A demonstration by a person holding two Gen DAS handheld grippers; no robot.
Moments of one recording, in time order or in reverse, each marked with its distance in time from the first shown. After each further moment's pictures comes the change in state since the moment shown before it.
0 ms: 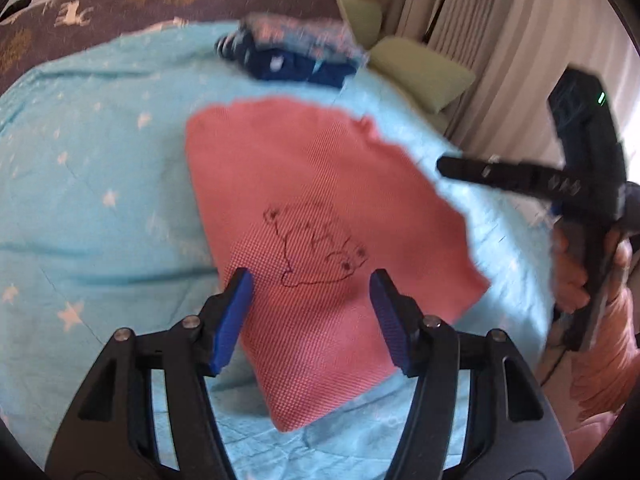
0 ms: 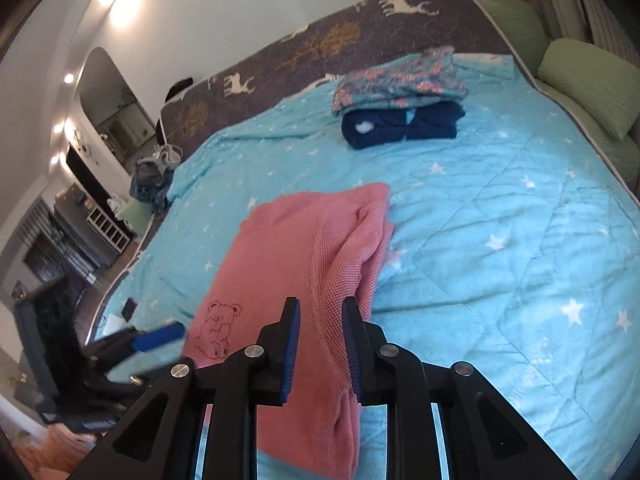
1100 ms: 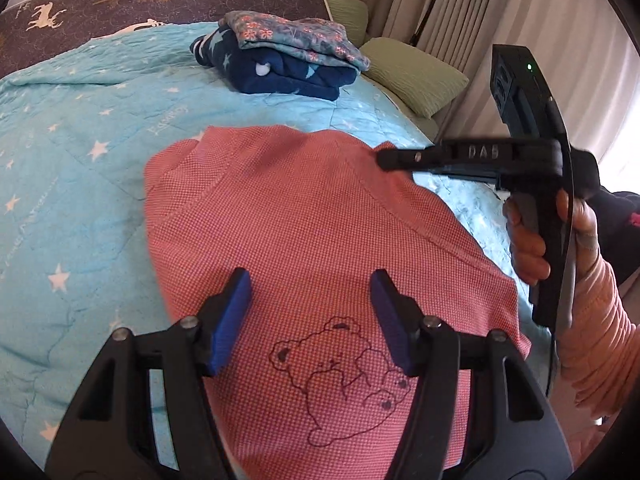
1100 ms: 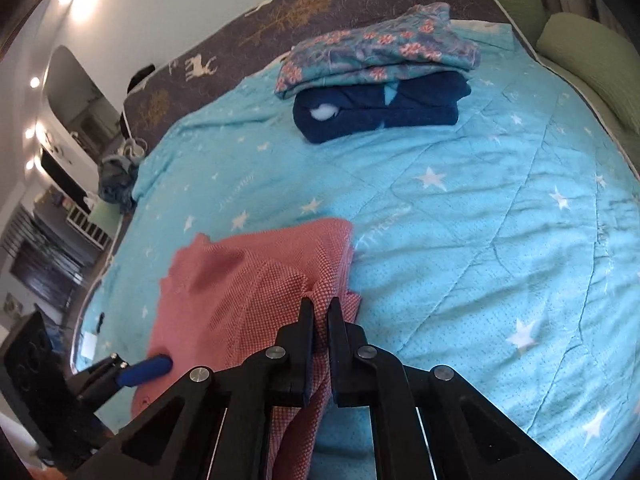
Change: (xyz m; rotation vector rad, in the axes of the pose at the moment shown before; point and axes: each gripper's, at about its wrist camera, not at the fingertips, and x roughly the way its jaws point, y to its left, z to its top) left arm 0.045 0.015 0.052 0.034 -0.031 -0.105; right arm 0.088 -0.051 0.068 0.066 0.072 -0.047
